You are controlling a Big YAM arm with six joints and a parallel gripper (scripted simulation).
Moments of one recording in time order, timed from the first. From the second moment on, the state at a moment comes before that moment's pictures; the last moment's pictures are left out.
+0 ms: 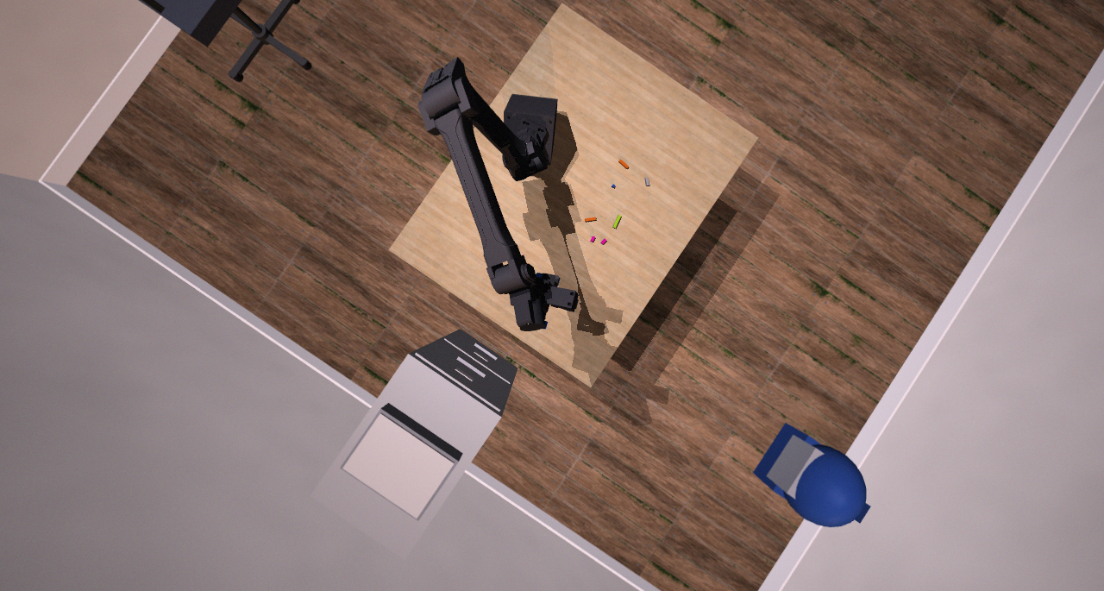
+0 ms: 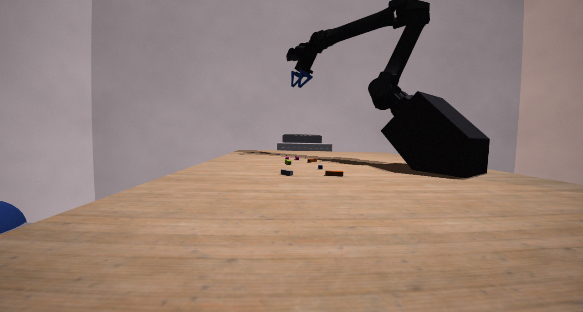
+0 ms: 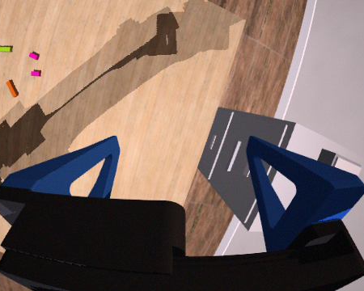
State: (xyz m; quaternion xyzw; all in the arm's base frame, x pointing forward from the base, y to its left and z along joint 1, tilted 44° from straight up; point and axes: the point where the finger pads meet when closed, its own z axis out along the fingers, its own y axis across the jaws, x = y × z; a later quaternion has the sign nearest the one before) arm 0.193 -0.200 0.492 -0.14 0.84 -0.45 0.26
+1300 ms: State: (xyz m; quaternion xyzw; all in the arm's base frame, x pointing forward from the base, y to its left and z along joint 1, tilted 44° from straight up) arm 0.295 -0.202 0.295 -0.19 0.90 -0.37 0.15
